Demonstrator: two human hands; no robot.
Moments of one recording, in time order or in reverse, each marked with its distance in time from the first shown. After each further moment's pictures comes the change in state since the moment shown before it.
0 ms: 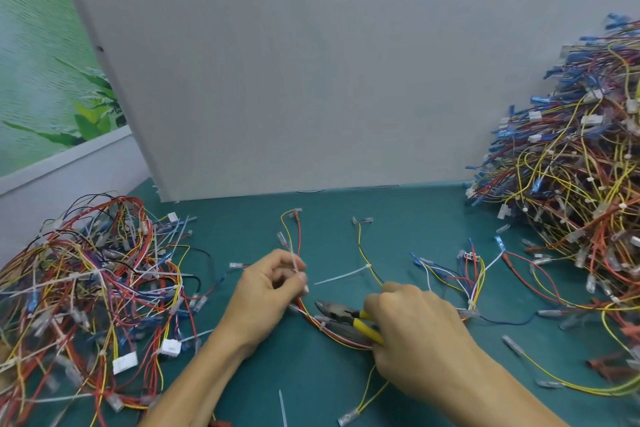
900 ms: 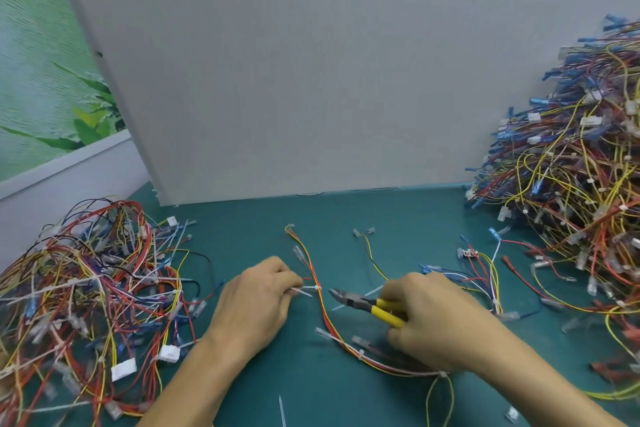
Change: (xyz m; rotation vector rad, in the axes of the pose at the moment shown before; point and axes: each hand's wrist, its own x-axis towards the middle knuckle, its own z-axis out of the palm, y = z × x) left_hand -0.001 0.009 -0.013 1.011 -0.030 0.347; right_hand 0.010 0.031 -0.012 0.146 -0.072 0.057
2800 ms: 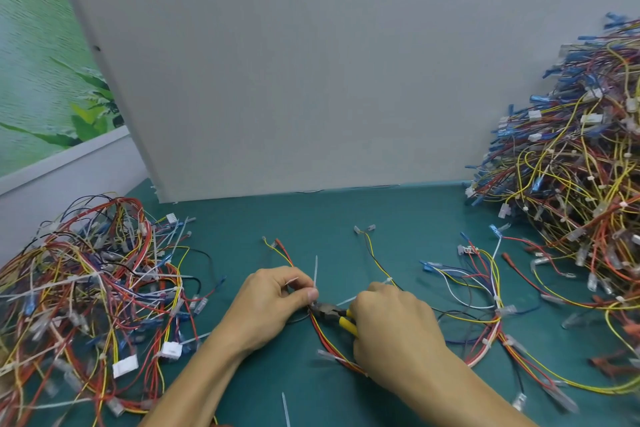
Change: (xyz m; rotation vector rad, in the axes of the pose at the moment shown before) left_hand 0.002 -0.007 0.016 -0.649 -0.154 -0.195; right_hand 0.008 -0.047 0.031 -0.137 0.012 0.039
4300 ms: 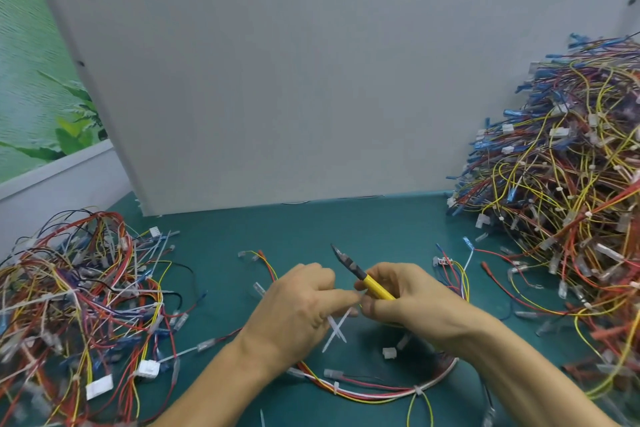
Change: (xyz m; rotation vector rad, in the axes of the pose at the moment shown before) left_hand 0.001 0.064 0.024 0.554 0.089 0.808; right_hand 0.014 0.074 -0.012 1.085 -0.108 -0.066
